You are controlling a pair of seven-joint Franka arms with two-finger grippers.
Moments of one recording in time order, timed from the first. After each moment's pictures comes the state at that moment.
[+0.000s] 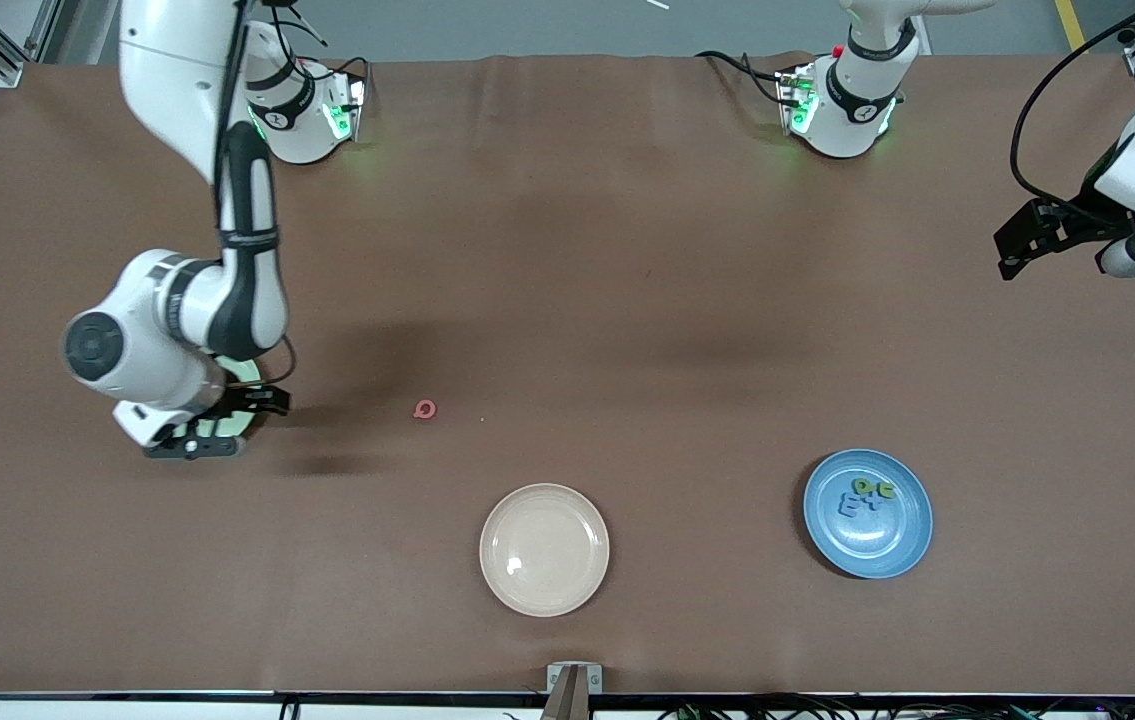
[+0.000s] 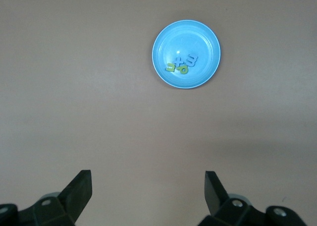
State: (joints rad) left arm 0.00 -0.08 -0.12 -1.68 0.09 1.68 -0.14; right arm 0.97 0.64 -0.93 -1.92 0.61 2.15 -0.23
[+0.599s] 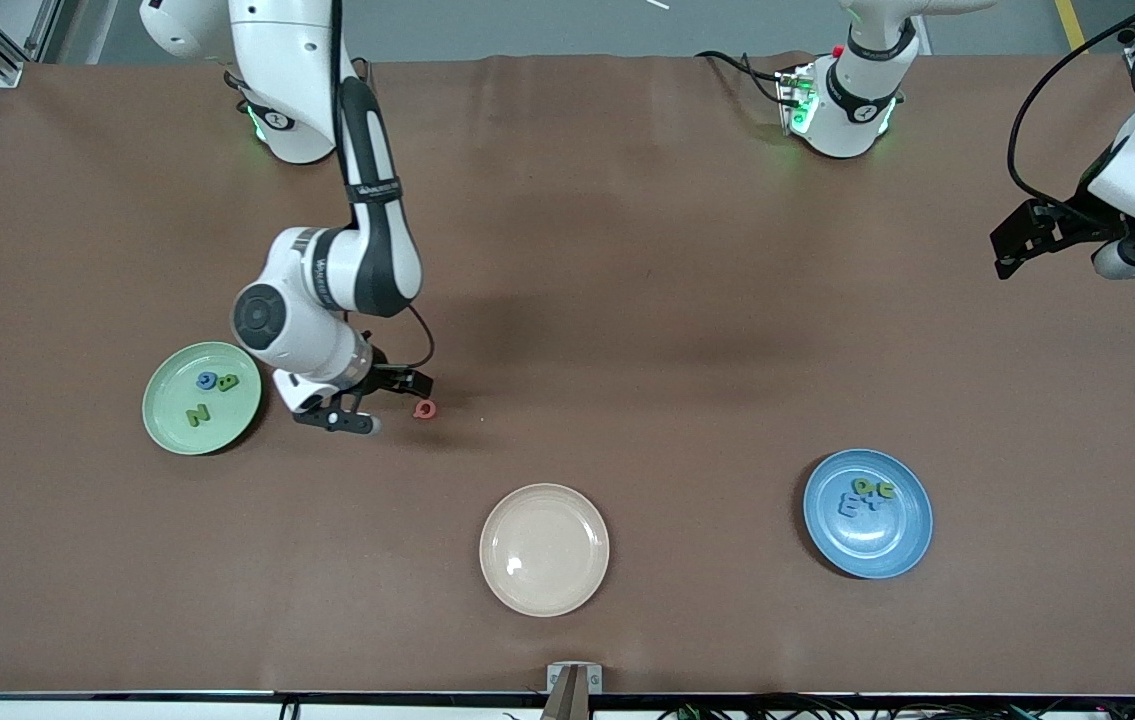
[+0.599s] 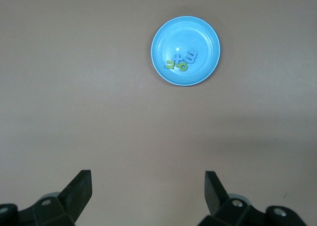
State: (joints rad) left arm 0.00 -0.07 -0.12 -1.68 0.09 1.68 -0.13; right arm 1.15 0.66 -0.82 -1.93 0.87 2.23 0.03
